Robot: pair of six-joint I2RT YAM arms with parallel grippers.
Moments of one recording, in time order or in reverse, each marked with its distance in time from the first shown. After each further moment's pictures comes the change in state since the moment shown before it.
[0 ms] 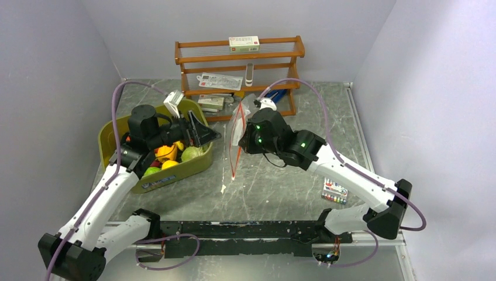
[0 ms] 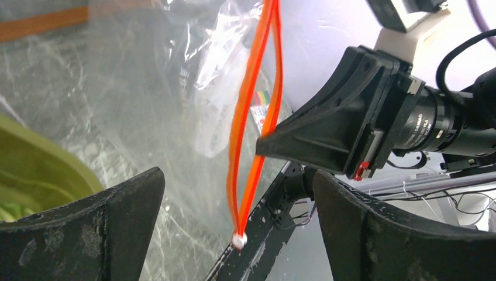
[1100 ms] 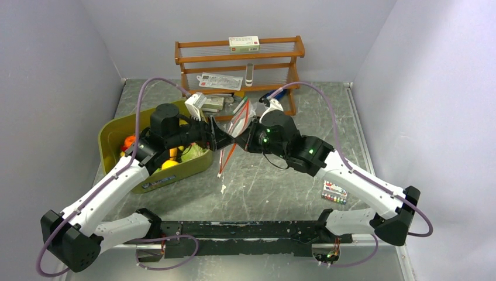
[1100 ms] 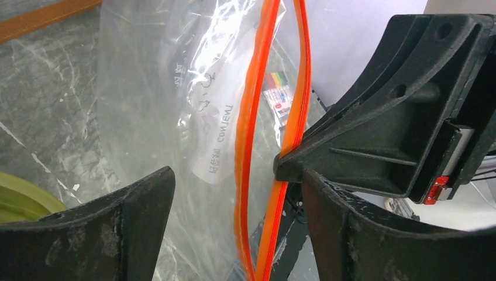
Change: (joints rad) left arm -0.207 0.129 0.079 0.011 -0.158 0.117; right arm 0.000 -0.094 -0.085 0.168 -0.046 0.173
